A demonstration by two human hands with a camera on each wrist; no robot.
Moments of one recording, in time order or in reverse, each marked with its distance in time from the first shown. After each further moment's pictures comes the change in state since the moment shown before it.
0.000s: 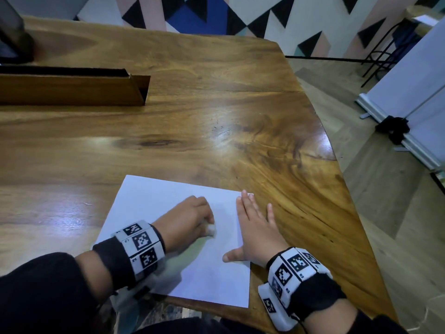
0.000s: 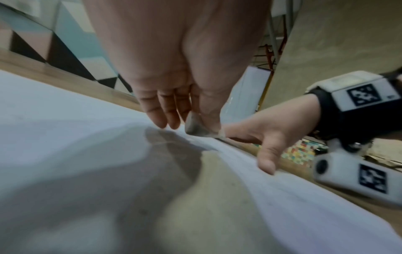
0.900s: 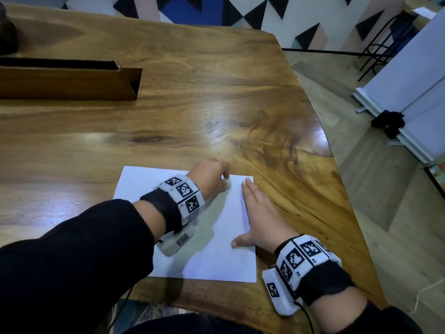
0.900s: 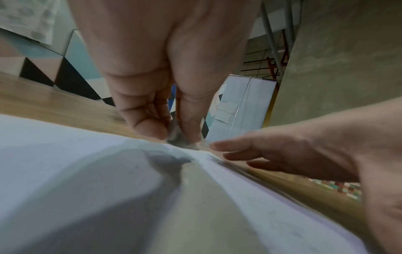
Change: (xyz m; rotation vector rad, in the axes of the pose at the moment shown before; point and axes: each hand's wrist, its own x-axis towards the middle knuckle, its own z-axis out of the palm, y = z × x) left_hand 0.091 0.024 -0.019 0.082 0.123 -0.208; right_hand 0.009 0.026 -0.013 0.248 0.115 -0.023
